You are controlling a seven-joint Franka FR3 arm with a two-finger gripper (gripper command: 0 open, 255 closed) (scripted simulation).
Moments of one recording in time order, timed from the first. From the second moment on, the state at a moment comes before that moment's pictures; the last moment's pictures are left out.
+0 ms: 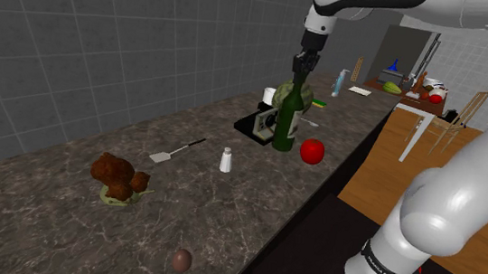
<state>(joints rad) 0.03 -0.21 -0.30 -1.88 -0.04 1.76 -0.27</state>
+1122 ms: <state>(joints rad) 0.17 -0.38 -0.01 -2.06 -0.02 1.75 0.15</state>
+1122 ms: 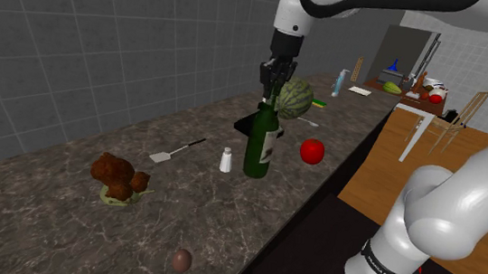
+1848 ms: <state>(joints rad) 0.26 -0.32 0.18 -2.00 0.03 1.75 0.42</state>
